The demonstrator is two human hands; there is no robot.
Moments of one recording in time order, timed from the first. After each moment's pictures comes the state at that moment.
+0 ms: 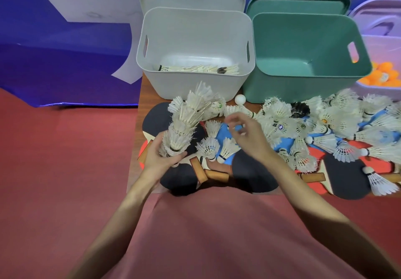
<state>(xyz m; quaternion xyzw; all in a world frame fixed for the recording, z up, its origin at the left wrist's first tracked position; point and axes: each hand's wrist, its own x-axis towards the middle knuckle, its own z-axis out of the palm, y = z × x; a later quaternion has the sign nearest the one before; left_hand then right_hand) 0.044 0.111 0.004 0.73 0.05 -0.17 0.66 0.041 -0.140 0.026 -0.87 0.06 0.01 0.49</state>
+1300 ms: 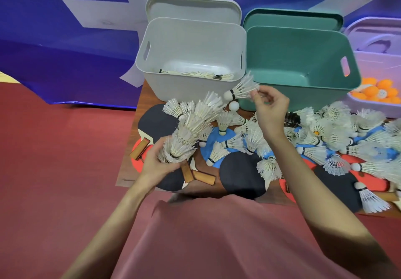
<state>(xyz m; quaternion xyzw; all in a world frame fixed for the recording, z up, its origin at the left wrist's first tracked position) 0.010 0.075 0.013 0.75 -0.01 -0.14 0.65 0.074 -0.203 0.065 -0.76 0.18 -0.20 0.59</state>
